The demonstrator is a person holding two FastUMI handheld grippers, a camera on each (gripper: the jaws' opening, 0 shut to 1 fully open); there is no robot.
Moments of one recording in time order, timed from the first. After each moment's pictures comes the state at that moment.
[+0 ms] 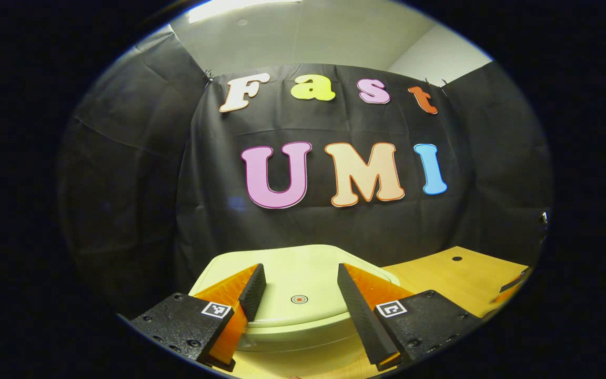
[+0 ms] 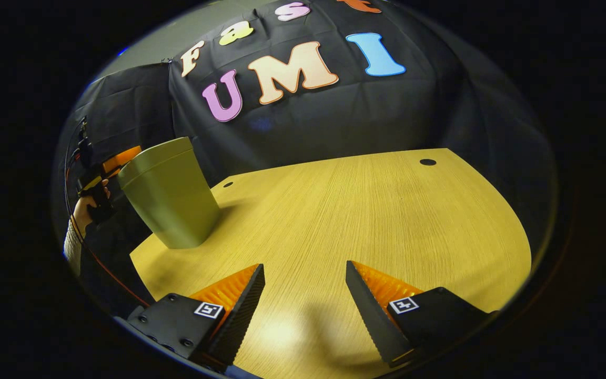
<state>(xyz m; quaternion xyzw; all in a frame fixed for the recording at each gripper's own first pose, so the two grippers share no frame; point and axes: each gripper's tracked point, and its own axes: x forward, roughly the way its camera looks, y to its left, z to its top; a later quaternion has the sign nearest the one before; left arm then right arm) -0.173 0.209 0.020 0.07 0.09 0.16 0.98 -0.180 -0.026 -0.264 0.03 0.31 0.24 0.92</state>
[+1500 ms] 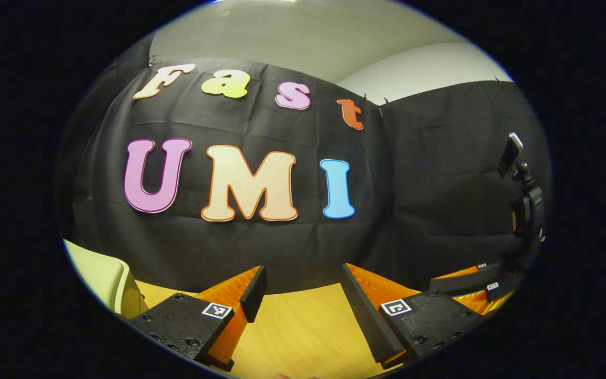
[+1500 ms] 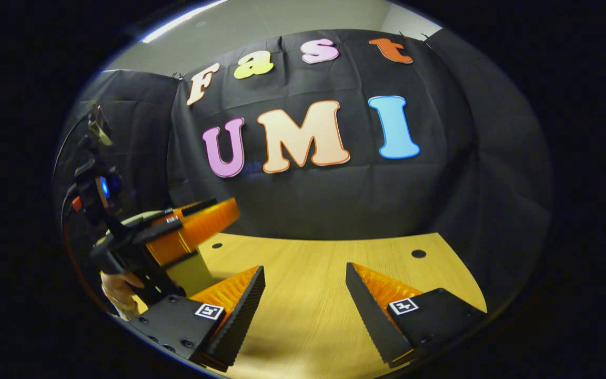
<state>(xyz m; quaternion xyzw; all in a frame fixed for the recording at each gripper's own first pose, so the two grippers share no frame) -0.011 -0.012 -0.010 -0.01 0.04 -0.06 1.00 -0.089 0.044 -0.068 0.01 0.15 0.19 0.97</state>
